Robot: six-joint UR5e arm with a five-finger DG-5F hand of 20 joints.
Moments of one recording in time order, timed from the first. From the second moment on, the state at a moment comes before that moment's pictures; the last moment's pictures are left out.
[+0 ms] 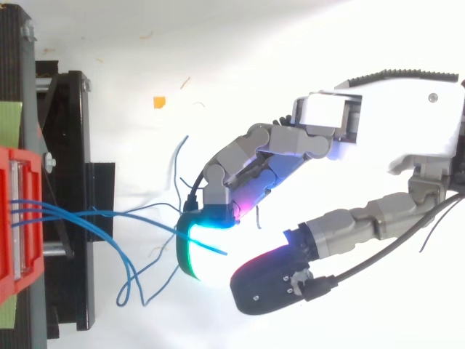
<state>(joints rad) 0.15 -2.10 -1.29 -3.05 -1.35 -0.12</state>
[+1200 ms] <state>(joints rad) 0.15 -2.10 -1.29 -3.05 -1.35 -0.12</state>
